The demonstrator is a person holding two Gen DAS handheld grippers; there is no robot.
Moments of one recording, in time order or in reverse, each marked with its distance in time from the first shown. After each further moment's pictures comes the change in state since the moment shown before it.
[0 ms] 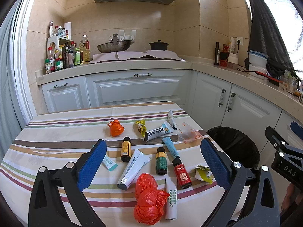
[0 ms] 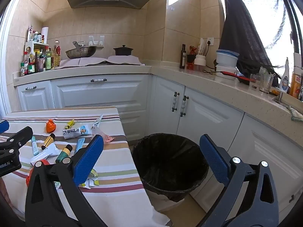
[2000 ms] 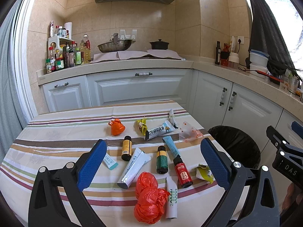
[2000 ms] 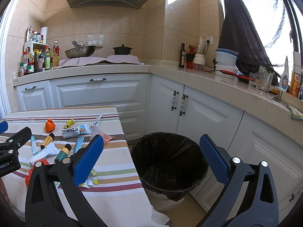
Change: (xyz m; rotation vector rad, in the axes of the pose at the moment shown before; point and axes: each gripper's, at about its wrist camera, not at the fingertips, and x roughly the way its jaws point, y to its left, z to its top) left arm 0.002 0.002 -0.002 0.000 0.004 -0.002; right arm -0.001 -0.002 0.001 0.004 0.001 0.000
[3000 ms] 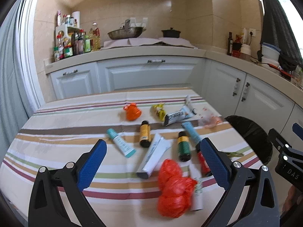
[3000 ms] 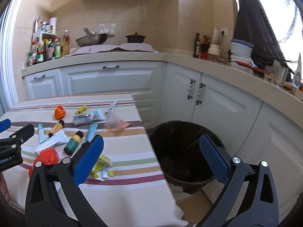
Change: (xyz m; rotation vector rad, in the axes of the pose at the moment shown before) left arm 0.011 0.038 -0.026 -0.026 0.088 0.073; right arm 0.022 0.032 -0.023 -0.031 0.081 0.093
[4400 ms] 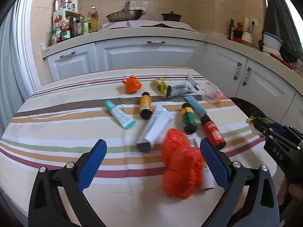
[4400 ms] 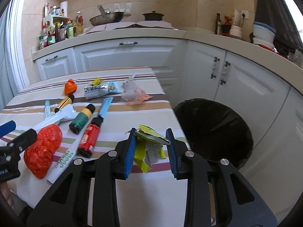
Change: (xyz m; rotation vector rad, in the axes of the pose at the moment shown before) left arm 0.012 -0.001 -0.029 0.004 0.122 -0.036; right arm 0.041 0.012 -0.029 -0.016 0.148 0.127
